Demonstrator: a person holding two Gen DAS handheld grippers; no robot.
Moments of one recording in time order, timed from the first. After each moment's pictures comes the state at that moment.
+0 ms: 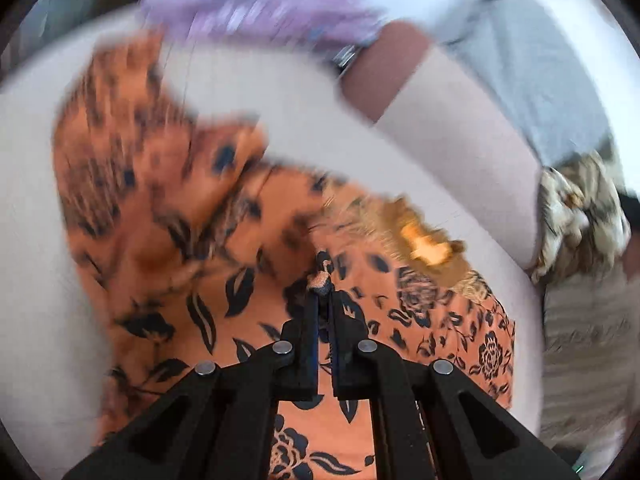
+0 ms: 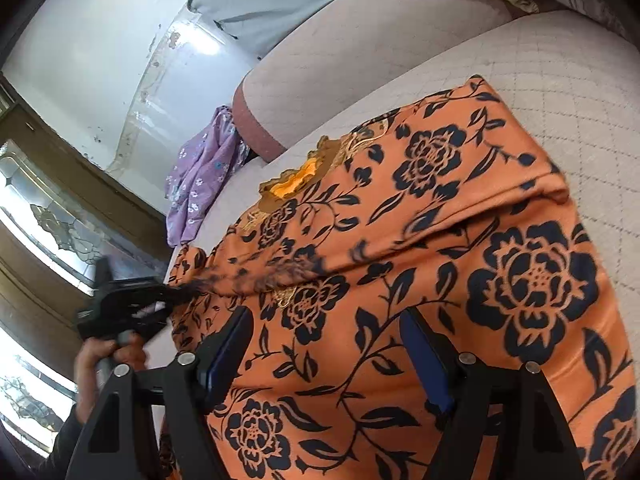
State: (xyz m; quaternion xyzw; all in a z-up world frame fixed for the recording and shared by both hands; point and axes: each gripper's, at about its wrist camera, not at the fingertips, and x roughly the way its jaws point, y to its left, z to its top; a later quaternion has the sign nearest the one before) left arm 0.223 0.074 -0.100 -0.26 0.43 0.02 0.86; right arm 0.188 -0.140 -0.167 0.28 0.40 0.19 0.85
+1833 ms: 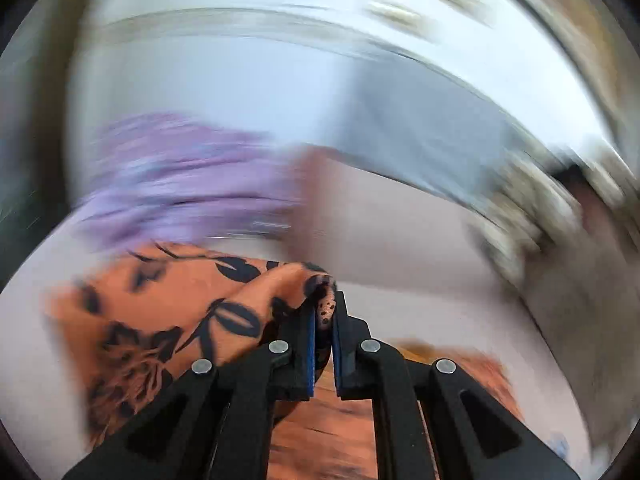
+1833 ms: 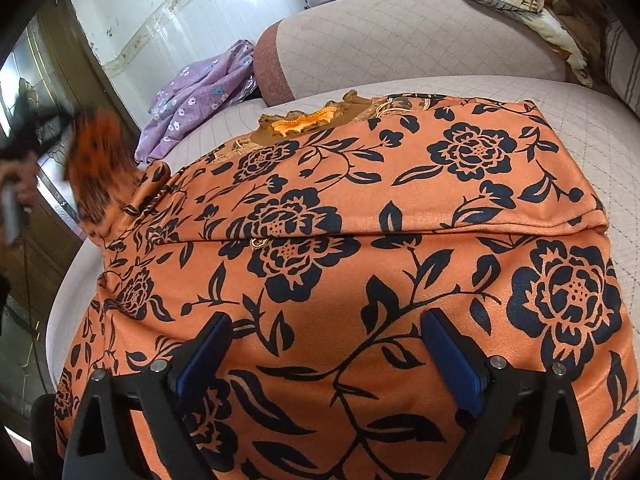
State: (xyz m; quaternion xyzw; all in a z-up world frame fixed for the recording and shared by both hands) left arm 0.232 0.064 0.025 -0.08 0.28 -0.14 0.95; right arm 0.179 -0.082 -0.185 0.09 0.42 0.18 0.88
